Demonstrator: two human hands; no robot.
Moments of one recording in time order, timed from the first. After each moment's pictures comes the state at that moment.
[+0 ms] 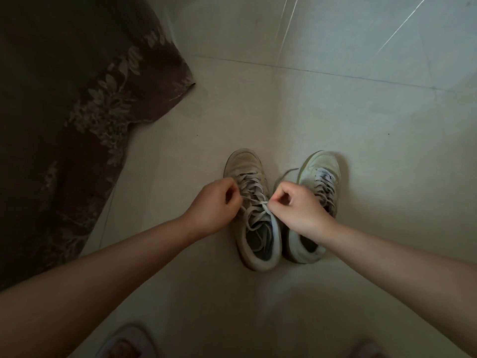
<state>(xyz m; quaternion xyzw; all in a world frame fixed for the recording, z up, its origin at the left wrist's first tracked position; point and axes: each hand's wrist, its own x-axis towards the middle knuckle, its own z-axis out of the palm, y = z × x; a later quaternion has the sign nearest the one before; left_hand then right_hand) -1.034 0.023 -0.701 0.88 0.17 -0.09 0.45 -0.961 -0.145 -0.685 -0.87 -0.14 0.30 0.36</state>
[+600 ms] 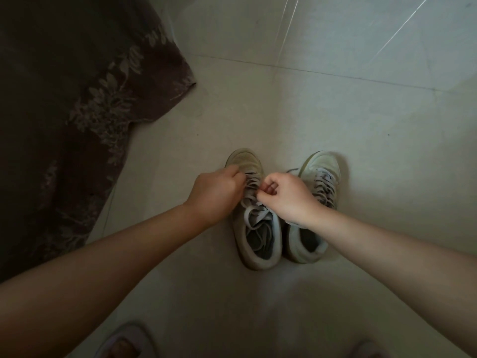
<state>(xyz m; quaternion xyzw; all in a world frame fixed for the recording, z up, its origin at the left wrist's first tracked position) -1.018 0.029 -0.709 0.99 -0.02 0.03 0.15 -0.949 -0.120 -0.684 -0.89 -0.17 0.31 0.30</state>
